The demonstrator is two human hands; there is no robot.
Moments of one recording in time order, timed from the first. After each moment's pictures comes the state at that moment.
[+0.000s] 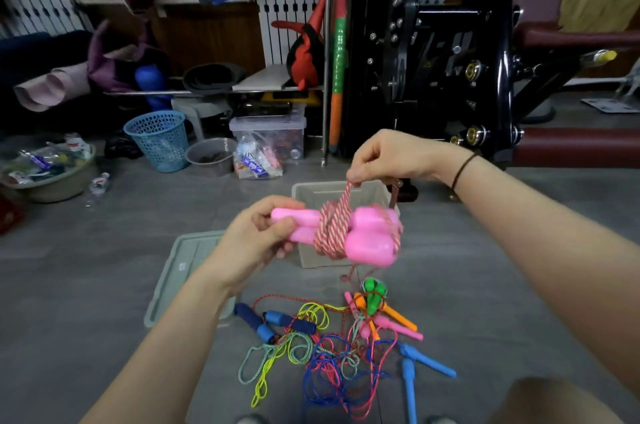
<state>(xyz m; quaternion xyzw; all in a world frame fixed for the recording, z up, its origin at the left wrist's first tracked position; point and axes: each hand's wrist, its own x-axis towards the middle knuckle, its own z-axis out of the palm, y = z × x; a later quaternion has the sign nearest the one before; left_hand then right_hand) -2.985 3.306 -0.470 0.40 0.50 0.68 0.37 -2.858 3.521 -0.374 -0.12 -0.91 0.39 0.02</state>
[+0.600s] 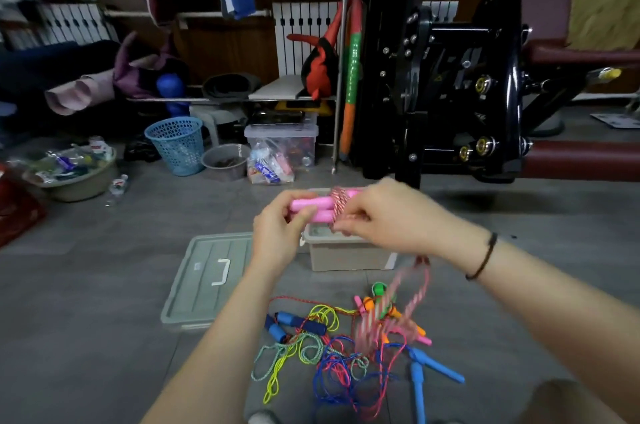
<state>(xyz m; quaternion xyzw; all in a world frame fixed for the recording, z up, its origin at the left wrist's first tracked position) -2.984 3.313 -0.476 0.36 0.72 0.59 0.07 -2.836 3.411 -0.381 -0.12 -0.99 0.07 0.07</state>
